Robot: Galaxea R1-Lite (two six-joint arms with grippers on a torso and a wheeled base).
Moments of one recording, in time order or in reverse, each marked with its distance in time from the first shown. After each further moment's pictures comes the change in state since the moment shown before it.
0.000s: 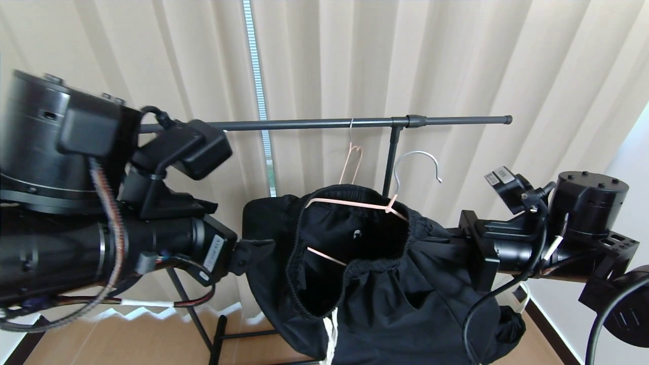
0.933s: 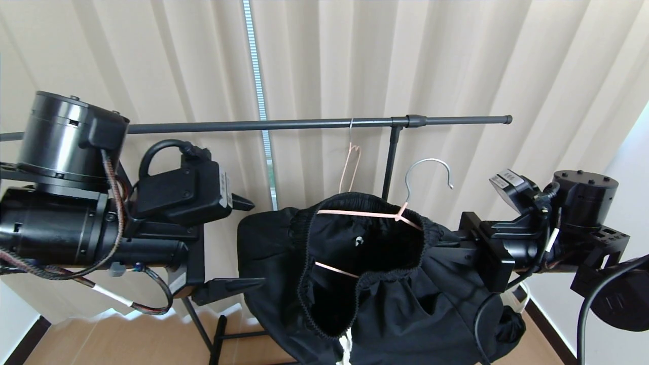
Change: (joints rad) left arm 0.224 0.065 0.027 -0.026 -0.608 0.771; right arm -0.063 0.047 -0.029 0.001 0.207 -0.027
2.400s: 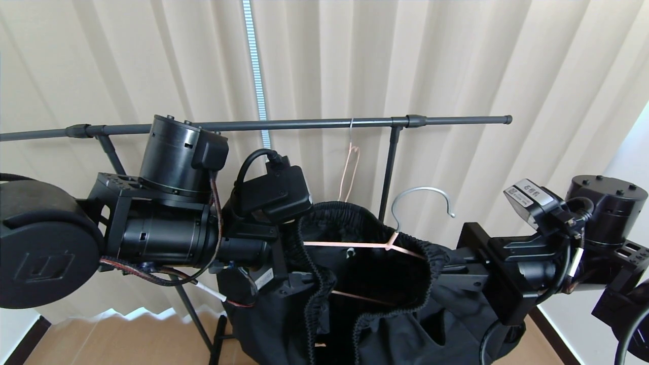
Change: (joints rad) left arm -0.177 0.171 -0.023 -0.208 0.056 -0.209; right arm 0.117 -0.100 0.085 -0.038 0.001 -0.039
